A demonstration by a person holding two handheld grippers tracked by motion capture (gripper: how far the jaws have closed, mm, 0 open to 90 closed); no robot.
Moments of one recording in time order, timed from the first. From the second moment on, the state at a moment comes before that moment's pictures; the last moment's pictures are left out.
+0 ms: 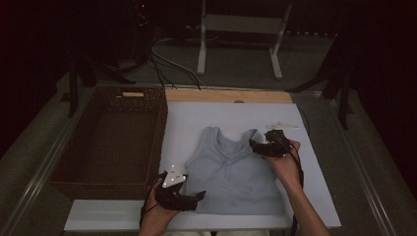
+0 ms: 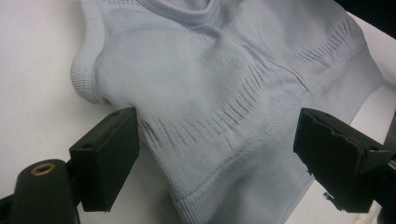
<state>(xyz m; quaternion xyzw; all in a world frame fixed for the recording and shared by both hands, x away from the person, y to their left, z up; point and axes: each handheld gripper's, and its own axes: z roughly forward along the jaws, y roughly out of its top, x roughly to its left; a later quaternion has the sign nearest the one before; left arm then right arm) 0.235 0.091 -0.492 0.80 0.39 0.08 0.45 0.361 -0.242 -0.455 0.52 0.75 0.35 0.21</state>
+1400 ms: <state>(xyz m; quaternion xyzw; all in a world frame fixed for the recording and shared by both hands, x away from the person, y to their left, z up) 0.236 0.086 -0.494 0.80 0.39 0.09 0.45 0.246 -0.285 -0.492 0.53 0.76 0.33 0.19</state>
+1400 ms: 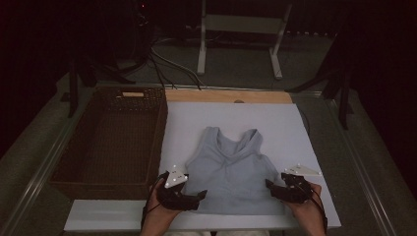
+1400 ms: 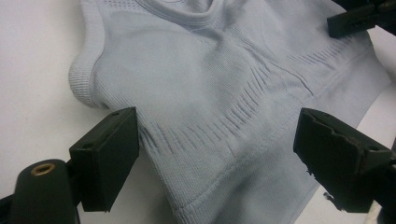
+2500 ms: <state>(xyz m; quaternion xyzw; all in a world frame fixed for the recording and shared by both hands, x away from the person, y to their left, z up) 0.245 0.079 -0.494 0.80 0.39 0.09 0.44 0.230 -0.289 -0.497 0.52 0.78 0.34 0.13</state>
